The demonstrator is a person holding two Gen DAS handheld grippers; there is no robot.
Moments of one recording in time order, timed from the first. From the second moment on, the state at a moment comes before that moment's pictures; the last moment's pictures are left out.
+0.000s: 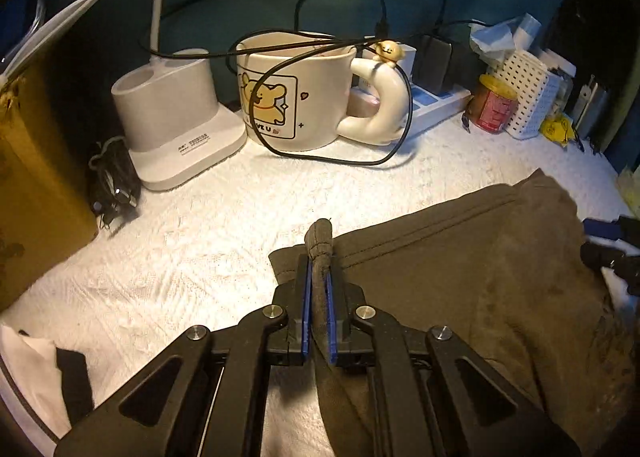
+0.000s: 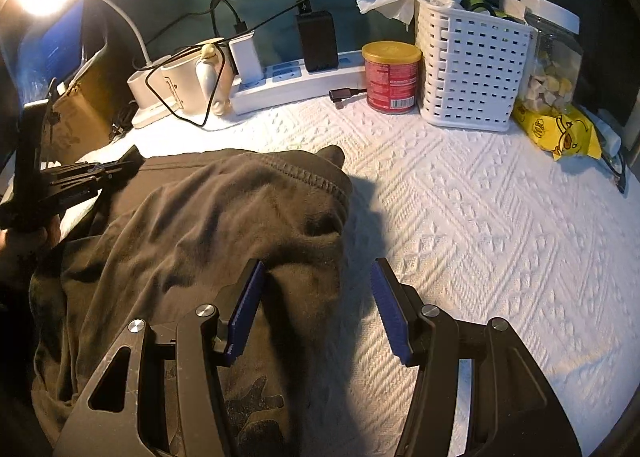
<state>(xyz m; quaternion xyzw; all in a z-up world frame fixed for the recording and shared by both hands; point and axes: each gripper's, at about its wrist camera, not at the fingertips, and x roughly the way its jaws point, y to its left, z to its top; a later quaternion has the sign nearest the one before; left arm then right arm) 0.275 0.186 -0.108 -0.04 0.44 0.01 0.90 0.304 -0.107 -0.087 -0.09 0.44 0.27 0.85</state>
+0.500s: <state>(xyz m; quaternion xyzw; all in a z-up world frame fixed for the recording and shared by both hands) 0.198 0.183 -0.069 -0.10 0.41 0.00 0.90 0.262 -0.129 -0.066 -0.09 0.43 0.25 0.86</state>
